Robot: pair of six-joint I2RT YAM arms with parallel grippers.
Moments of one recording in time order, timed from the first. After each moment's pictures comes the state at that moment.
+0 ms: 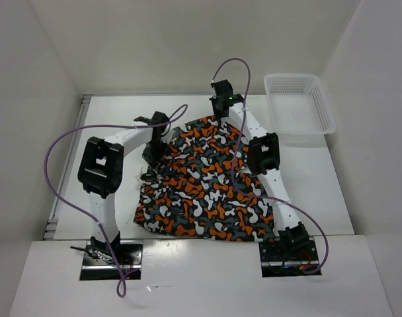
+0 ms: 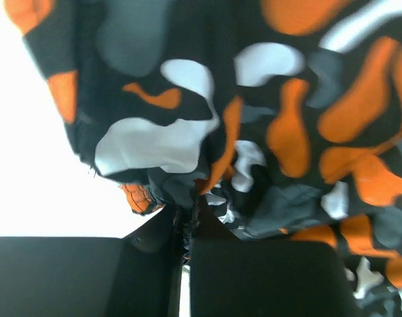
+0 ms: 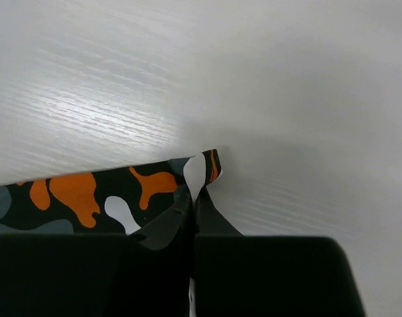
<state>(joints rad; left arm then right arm) -0.33 2.01 1.46 -0.89 -0.04 0.07 0.35 2.77 2.65 -0.71 0.09 0.06</state>
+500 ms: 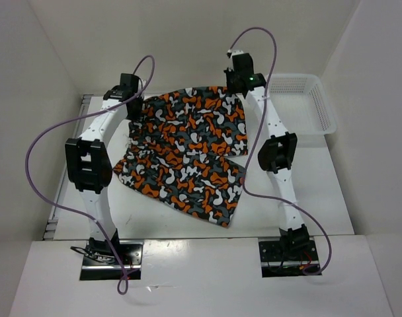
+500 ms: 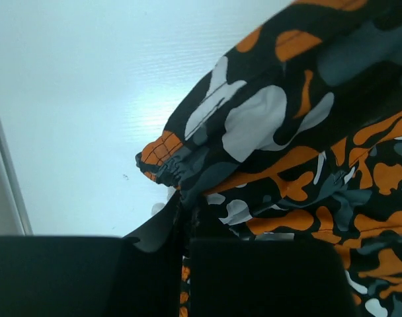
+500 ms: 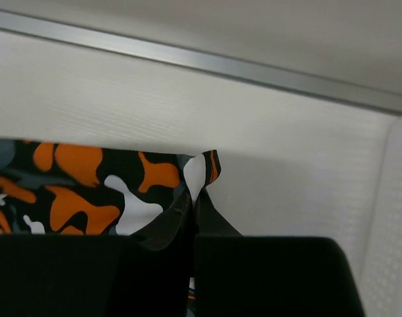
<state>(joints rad) -0.10 2.04 1.85 -0.74 -0.19 0.07 0.28 2.62 2.78 -0.80 0.10 0.03</state>
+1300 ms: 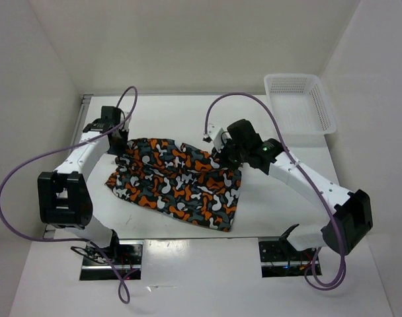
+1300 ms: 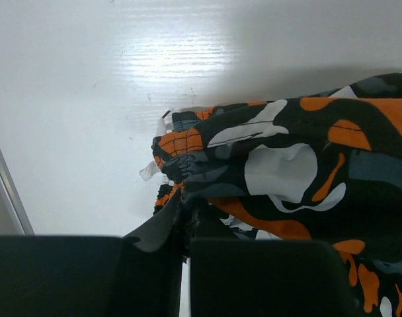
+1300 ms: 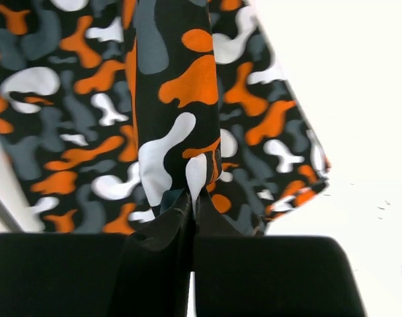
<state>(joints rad) -0.01 1.58 1.22 -0.70 -0.12 0.07 0.66 1.36 1.17 -0.63 -0.17 -0.35</state>
